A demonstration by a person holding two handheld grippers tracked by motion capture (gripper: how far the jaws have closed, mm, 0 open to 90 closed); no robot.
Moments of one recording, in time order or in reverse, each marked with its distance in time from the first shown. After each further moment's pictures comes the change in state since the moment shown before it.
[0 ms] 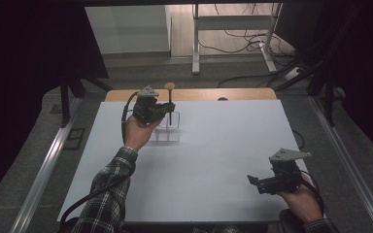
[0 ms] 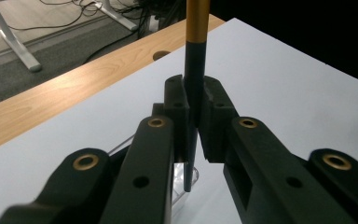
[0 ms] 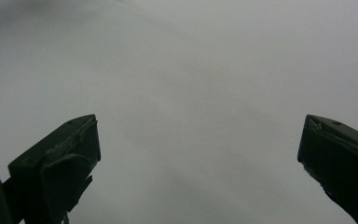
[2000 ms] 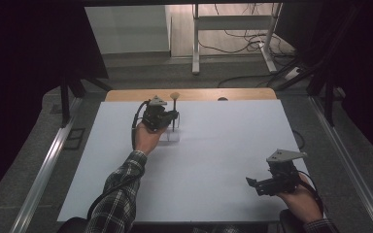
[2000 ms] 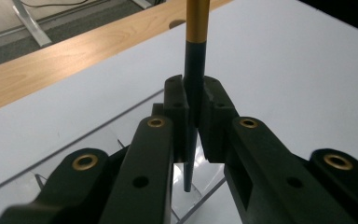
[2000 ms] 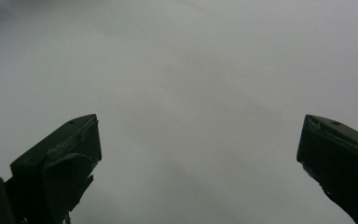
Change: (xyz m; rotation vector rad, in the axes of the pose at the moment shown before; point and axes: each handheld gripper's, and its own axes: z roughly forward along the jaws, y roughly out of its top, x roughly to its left) left arm 0.004 -0.034 0.047 0.068 0.067 -0.025; right arm 0.003 0.001 0.003 0.039 0.018 -0.037
